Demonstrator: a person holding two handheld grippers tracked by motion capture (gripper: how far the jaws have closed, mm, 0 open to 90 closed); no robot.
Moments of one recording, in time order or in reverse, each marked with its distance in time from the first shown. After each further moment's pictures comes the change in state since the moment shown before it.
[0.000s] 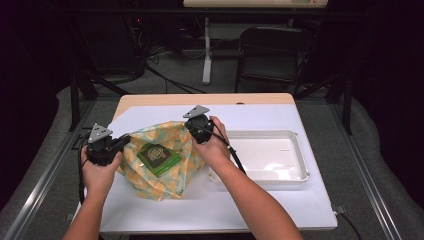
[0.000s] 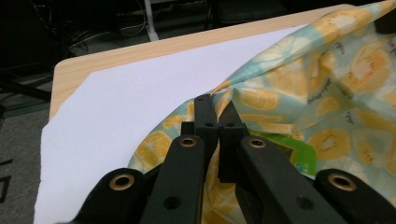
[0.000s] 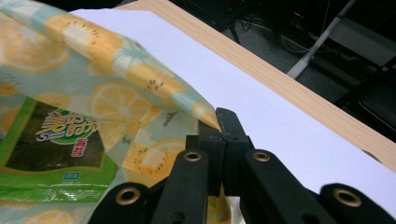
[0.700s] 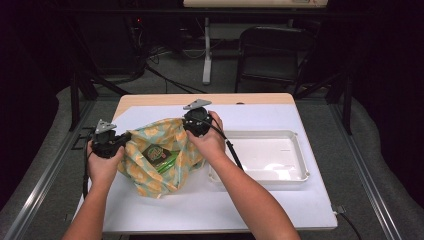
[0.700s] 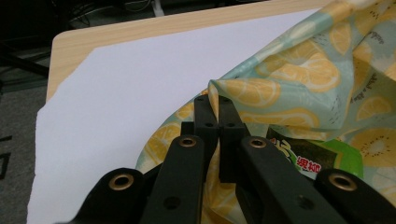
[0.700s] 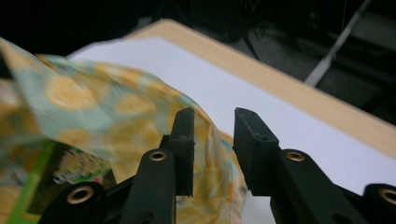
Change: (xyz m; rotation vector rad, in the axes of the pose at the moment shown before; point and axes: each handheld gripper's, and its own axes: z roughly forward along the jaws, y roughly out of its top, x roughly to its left) left arm 0.023 -0.004 0.038 0.082 0.012 -0.056; right arm -0.008 0.012 0.017 -0.058 0.072 0.118
